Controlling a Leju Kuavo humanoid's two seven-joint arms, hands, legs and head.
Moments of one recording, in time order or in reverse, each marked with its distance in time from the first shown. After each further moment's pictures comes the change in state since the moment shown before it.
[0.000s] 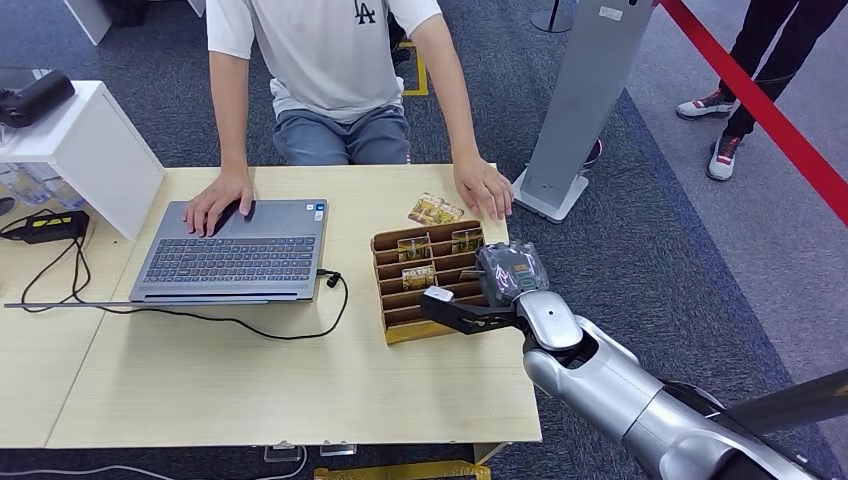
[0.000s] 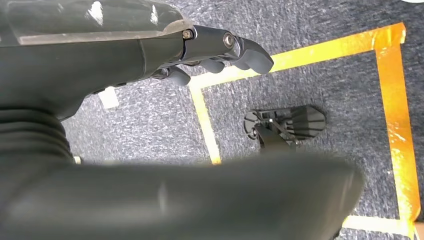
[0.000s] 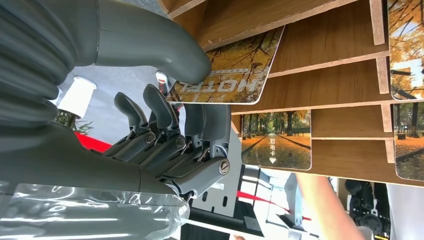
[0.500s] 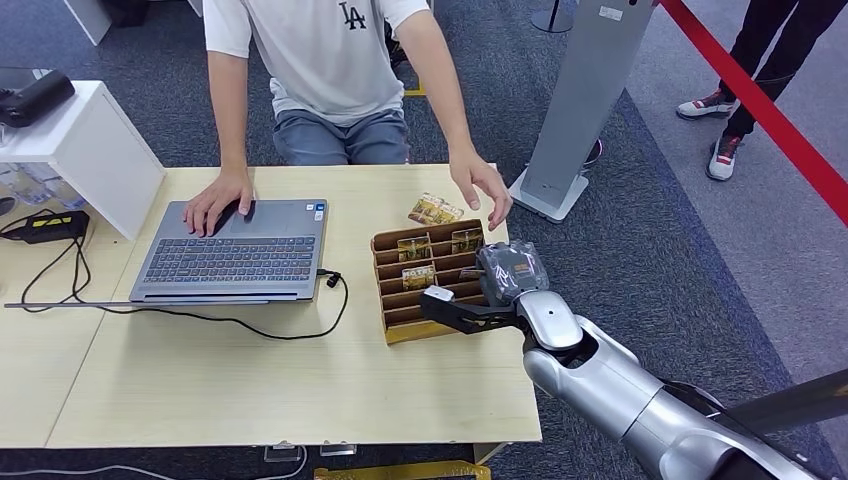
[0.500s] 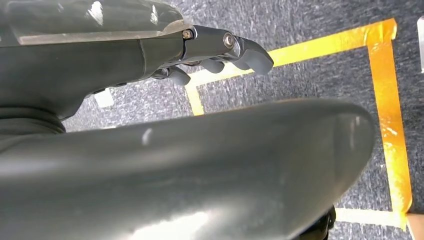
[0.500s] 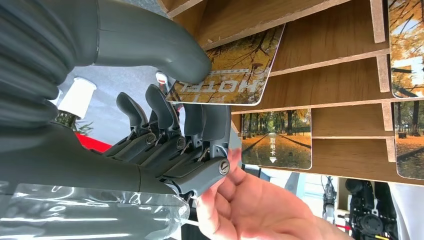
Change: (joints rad) left arm 0.000 -0.001 0.001 0.003 -0.004 0.015 -0.006; right arm -0.012 -0.019 -0.009 -0.075 0.003 -0.025 0.008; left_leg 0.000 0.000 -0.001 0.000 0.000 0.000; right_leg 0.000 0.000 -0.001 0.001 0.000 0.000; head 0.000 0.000
